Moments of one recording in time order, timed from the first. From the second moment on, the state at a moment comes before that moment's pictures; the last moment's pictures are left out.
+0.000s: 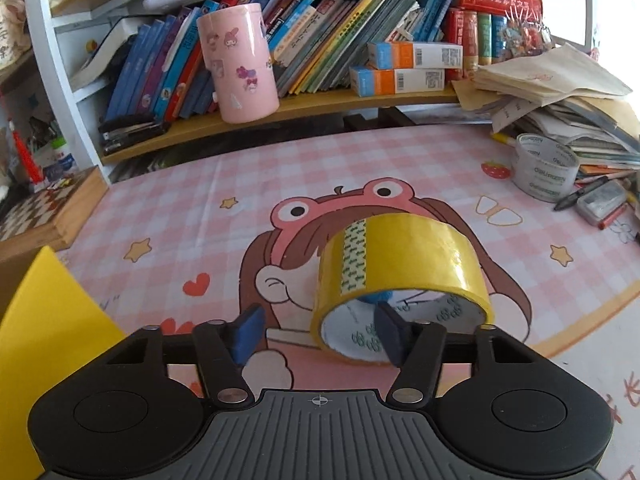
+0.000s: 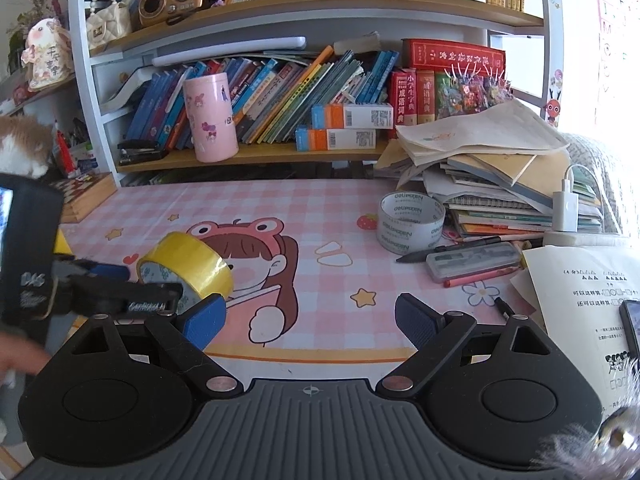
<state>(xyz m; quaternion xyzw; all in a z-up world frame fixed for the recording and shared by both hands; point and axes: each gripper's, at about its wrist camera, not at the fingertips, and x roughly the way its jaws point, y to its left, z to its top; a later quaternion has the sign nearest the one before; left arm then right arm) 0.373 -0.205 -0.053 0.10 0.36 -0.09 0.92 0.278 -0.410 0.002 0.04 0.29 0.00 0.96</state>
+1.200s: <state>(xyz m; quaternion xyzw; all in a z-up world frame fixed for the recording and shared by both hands) 0.288 -0.121 0.036 -0.04 0.34 -0.04 0.94 0.391 -0.371 -0.034 0.00 0.31 0.15 0.94</state>
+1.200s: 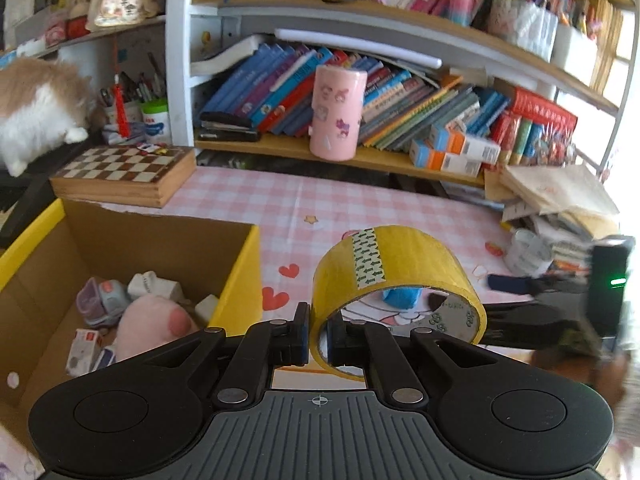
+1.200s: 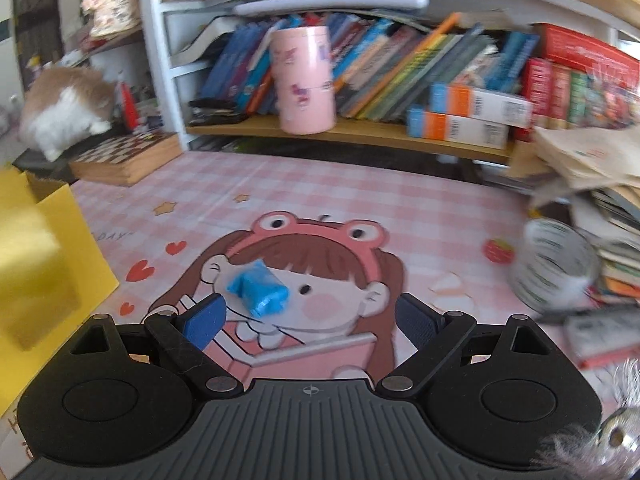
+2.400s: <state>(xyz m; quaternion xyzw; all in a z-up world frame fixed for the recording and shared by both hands) 0.248 -0.121 0.045 -0.10 0.33 -0.03 0.94 0.402 -0.344 -0.038 -0.01 0.32 0.20 0.93</state>
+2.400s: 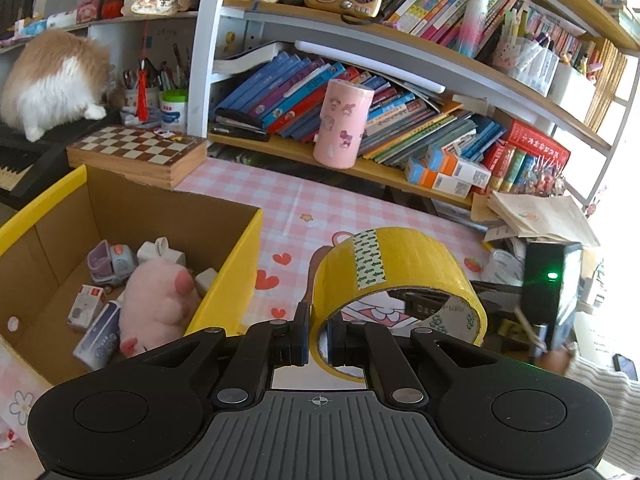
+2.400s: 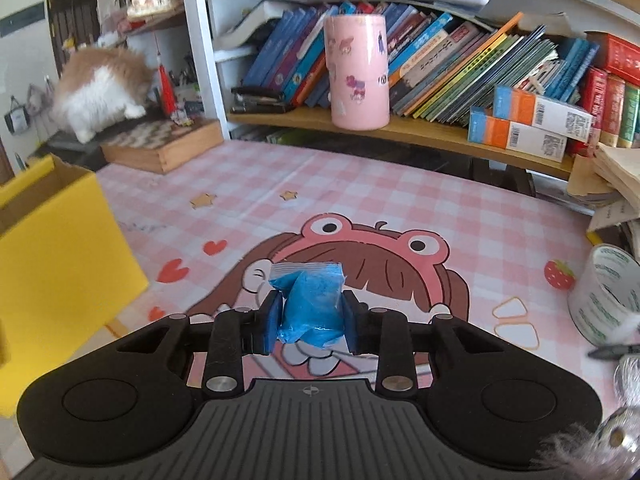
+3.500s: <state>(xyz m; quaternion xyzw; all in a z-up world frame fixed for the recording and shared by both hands) 0.178 -0.047 0.049 -0.11 0.30 -0.15 0.93 0.214 -0.309 0.018 0.08 0.31 0.11 0.94</state>
